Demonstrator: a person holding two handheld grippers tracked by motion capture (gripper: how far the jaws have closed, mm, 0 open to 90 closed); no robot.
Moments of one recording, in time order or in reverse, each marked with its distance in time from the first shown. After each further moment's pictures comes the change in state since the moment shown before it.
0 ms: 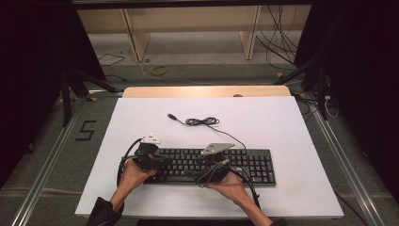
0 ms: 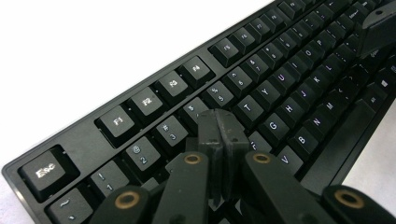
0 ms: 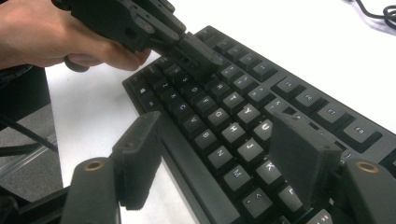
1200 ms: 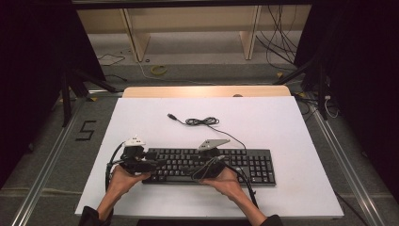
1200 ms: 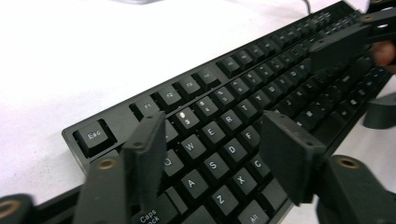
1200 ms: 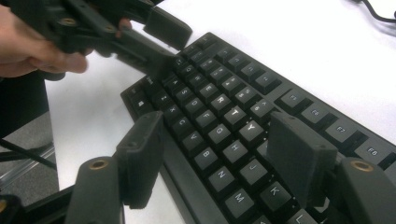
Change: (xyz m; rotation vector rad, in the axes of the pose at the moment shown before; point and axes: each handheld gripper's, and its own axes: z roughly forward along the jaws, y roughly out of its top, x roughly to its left) left arm 0.006 -0.017 -0.031 -0.128 0.001 -0.082; right arm -0.003 0.011 0.012 0.003 0.013 0.019
